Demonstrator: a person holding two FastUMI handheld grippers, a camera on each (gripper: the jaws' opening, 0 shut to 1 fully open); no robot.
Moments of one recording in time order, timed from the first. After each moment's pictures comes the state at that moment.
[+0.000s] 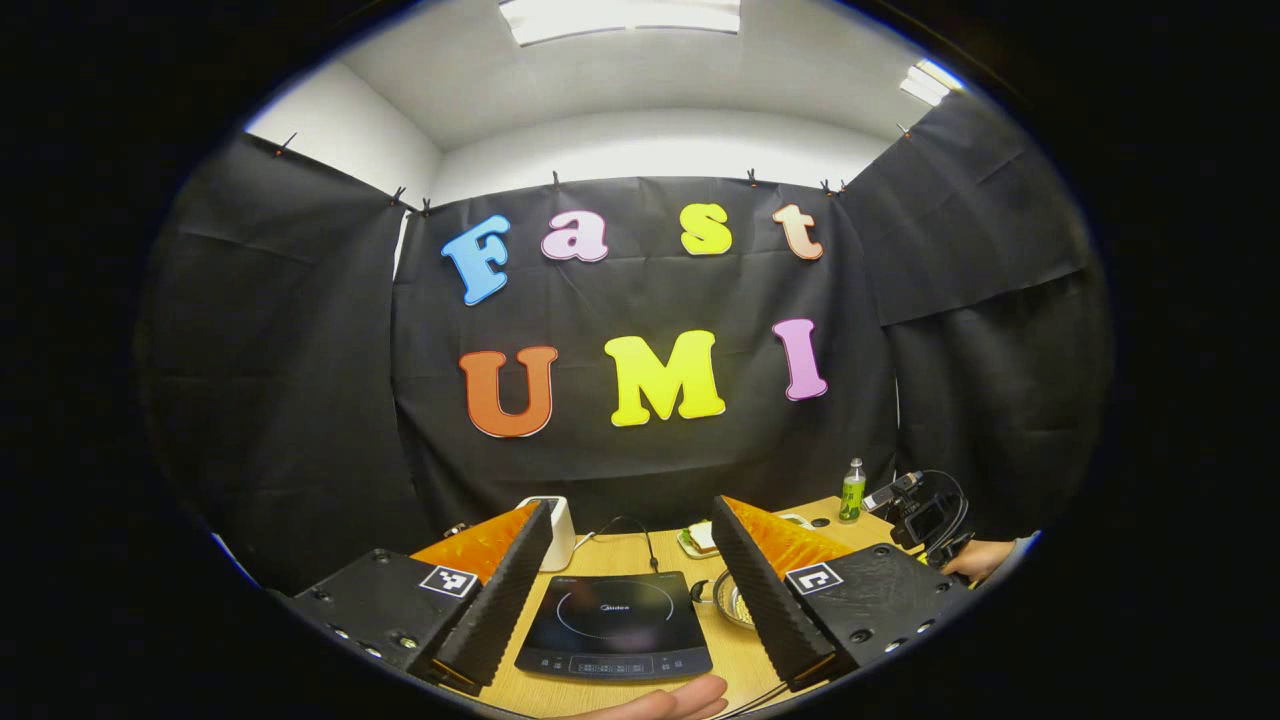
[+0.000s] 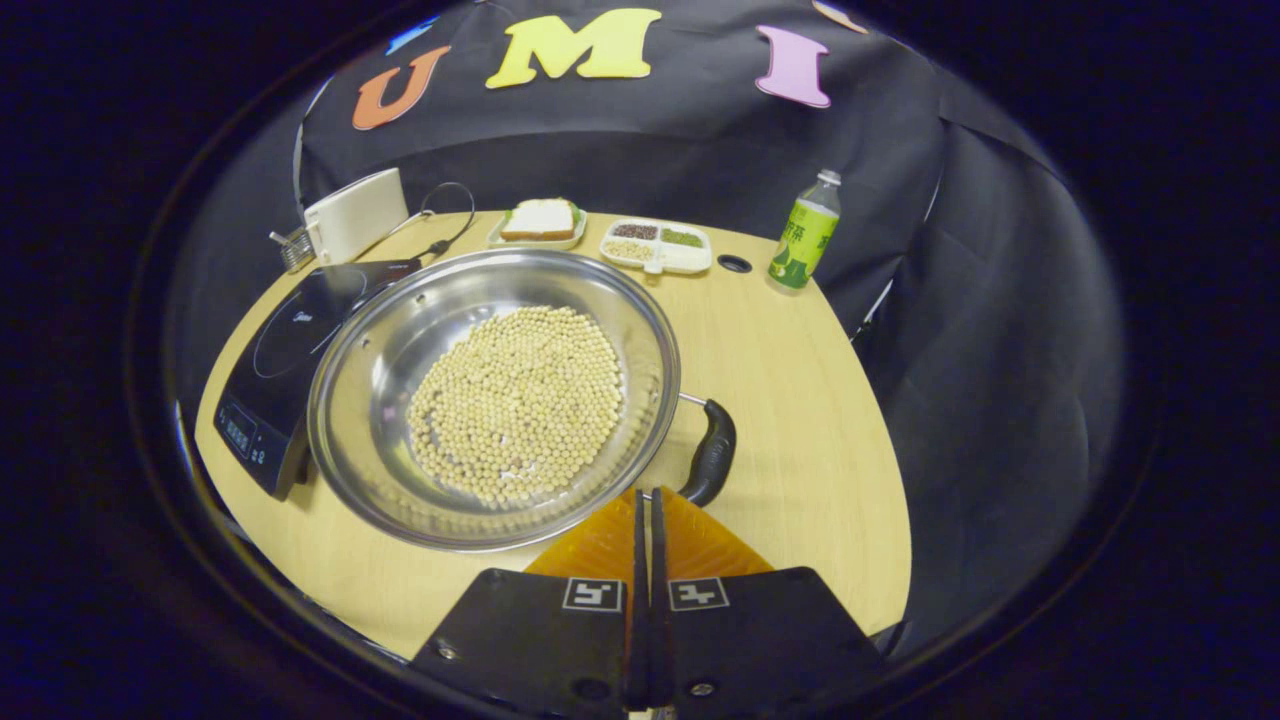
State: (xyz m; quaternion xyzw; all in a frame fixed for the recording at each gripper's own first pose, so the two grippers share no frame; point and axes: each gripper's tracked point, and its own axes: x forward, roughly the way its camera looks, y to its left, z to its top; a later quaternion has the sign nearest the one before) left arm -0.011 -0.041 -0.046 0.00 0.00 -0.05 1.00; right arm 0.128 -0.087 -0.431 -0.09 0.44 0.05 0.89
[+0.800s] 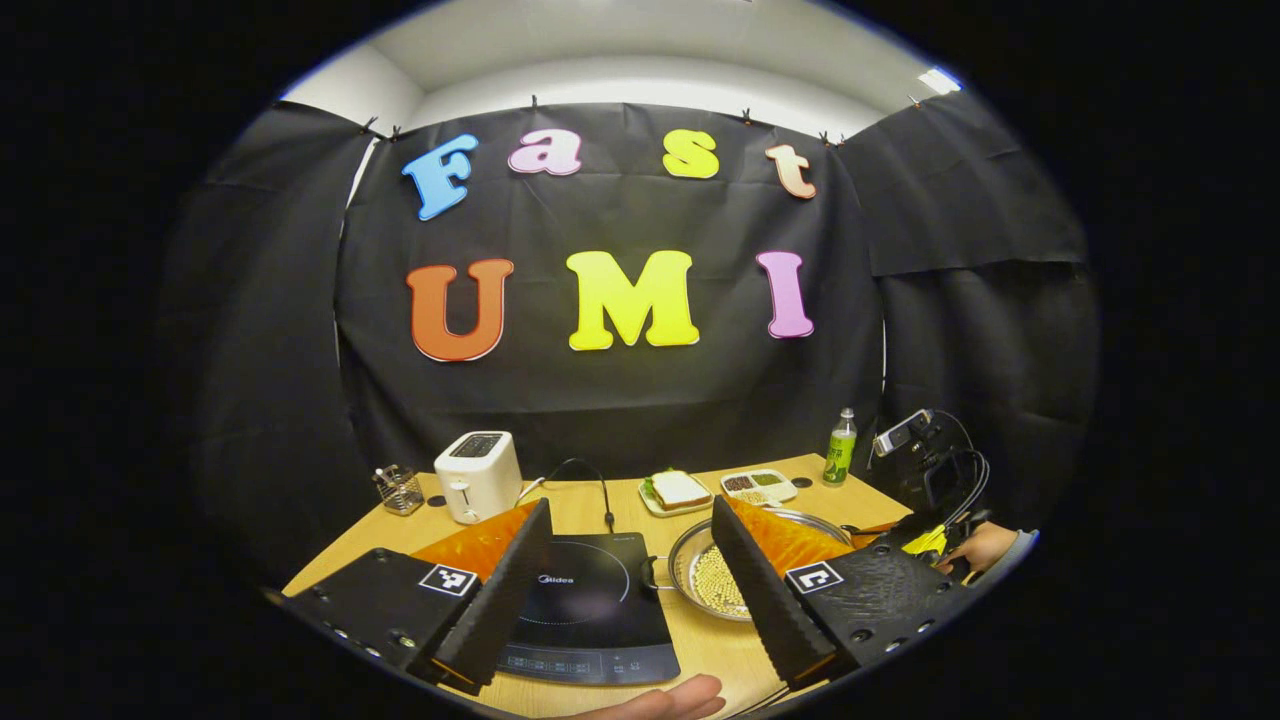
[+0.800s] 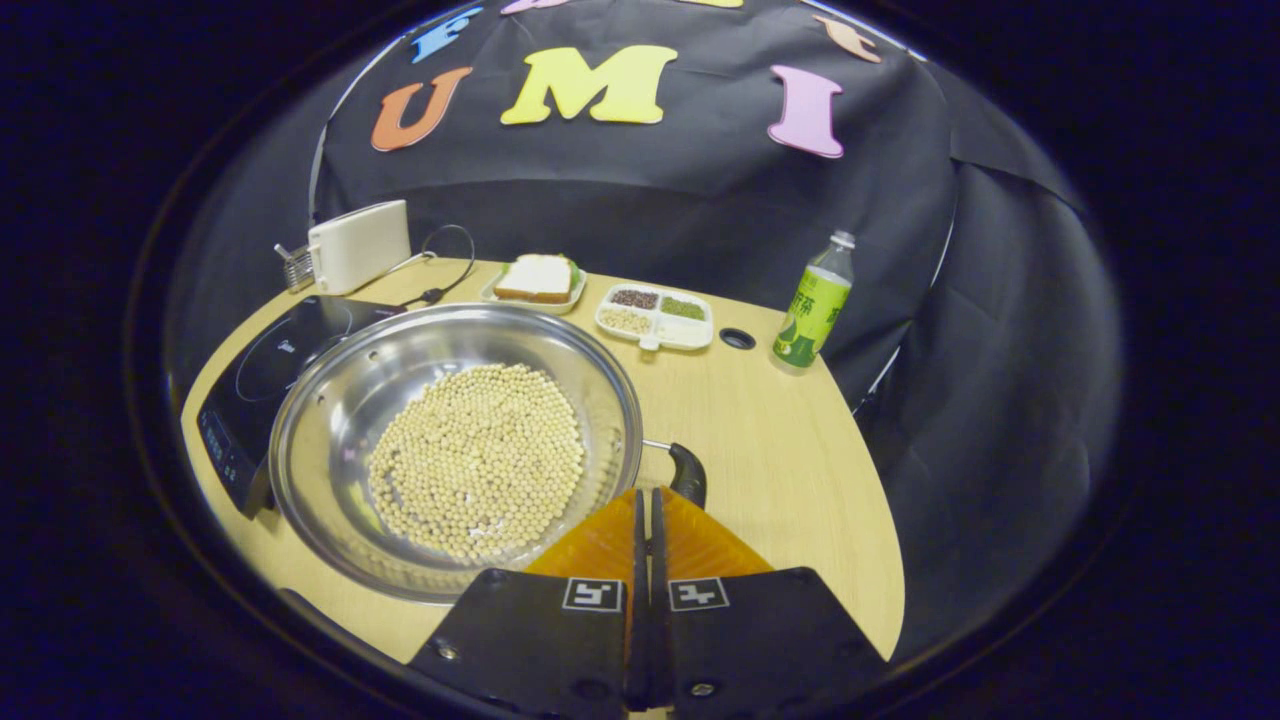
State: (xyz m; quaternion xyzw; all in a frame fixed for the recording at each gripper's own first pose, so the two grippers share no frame) left arm 0.082 -0.105 -0.159 -0.02 0.10 -0.10 0.99; right arm 0.190 -0.084 -0.430 -0.10 0.35 0.07 0.93
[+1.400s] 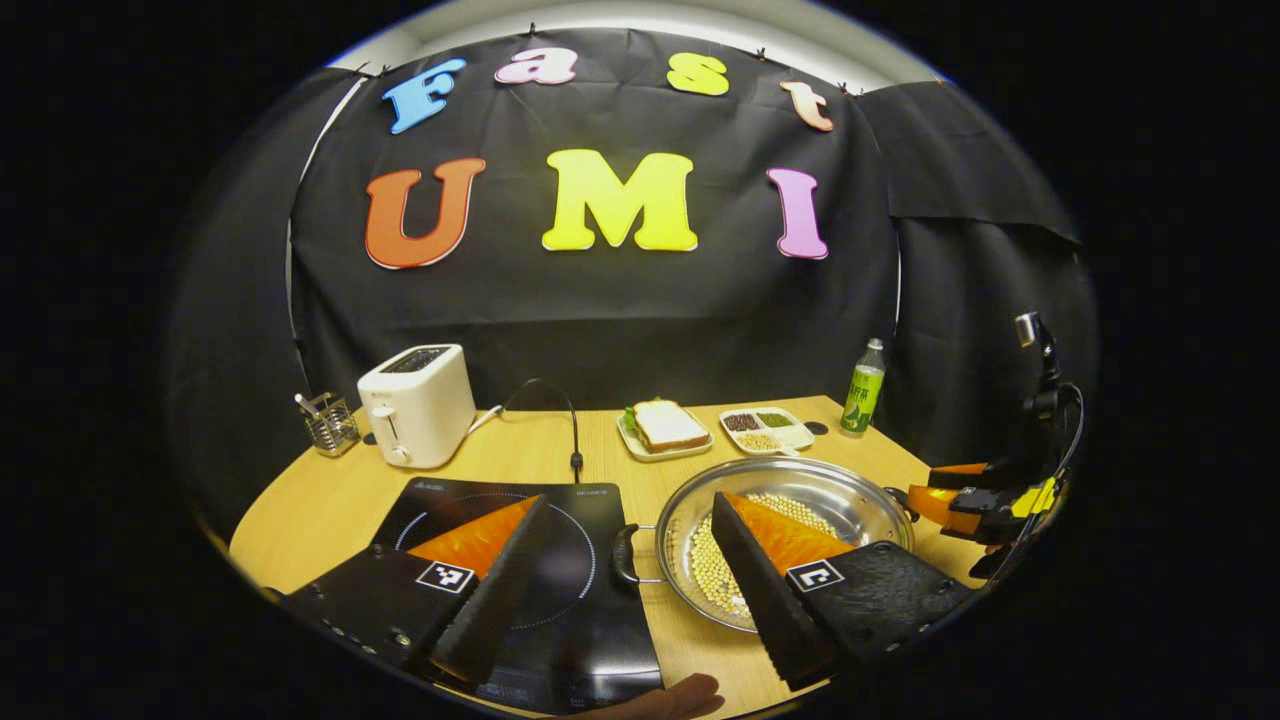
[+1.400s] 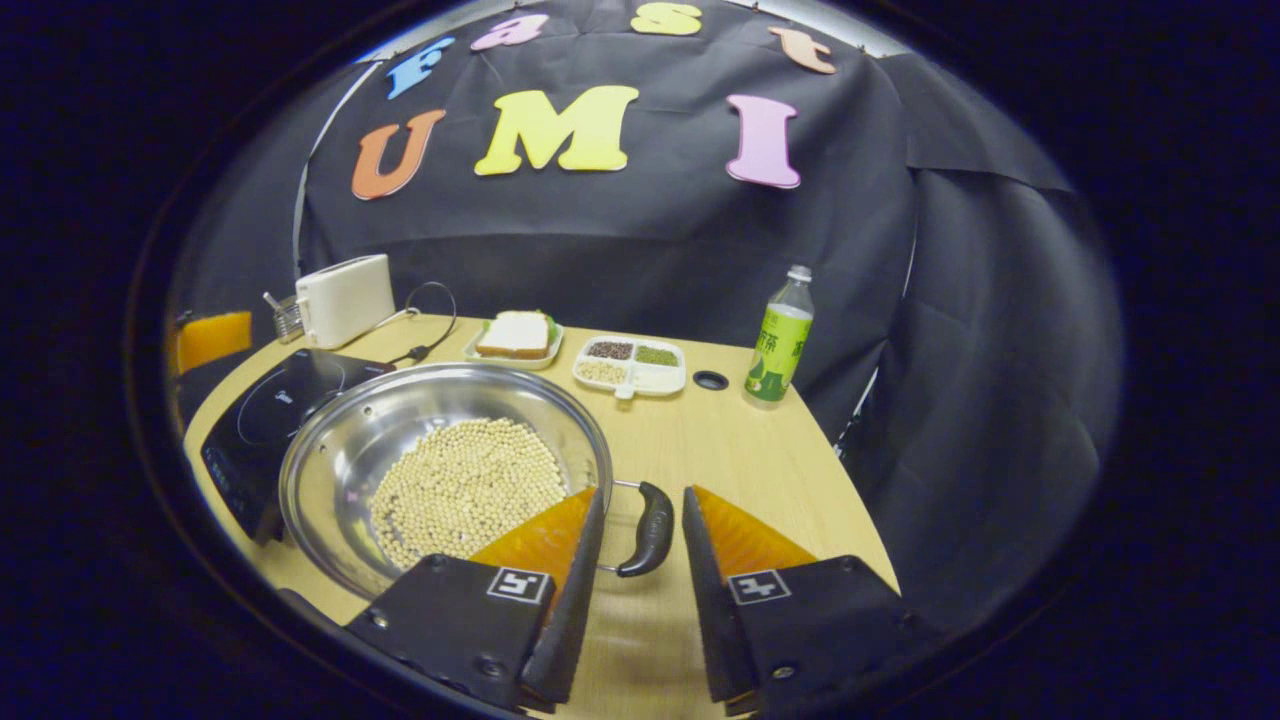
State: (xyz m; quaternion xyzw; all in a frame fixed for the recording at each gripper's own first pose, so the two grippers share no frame) left arm 0.161 -0.145 -0.285 -0.04 0.20 -0.12 0.97; right arm 0.193 -0.089 -0.396 -0.06 0.27 0.05 0.96
